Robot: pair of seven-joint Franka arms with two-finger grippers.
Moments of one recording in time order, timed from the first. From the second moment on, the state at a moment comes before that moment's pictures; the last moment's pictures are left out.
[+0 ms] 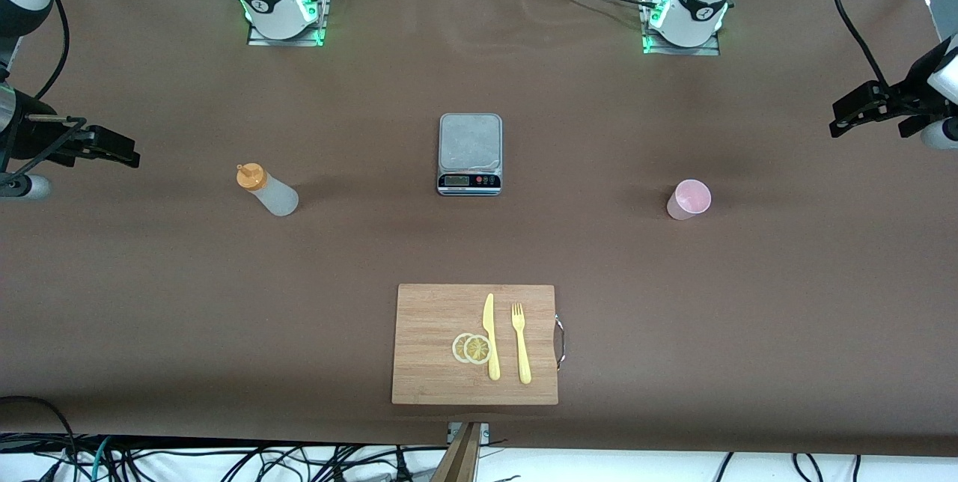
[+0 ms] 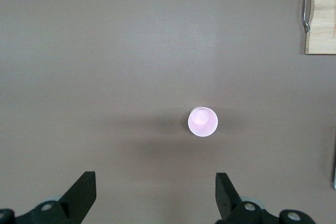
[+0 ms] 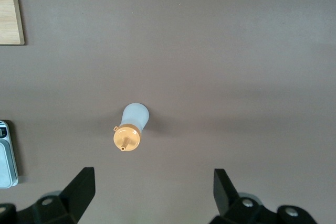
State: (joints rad) left arm 0.06 0.01 -0.05 -1.58 0.02 1.55 0.00; right arm 0.07 0.20 -0.08 -1.42 0.00 1.52 -0.01
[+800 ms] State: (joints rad) left arm 0.06 0.09 -0.05 -1.61 0.02 1.54 0.00; right arm 0.07 0.20 -0.08 -1.42 0.00 1.52 -0.01
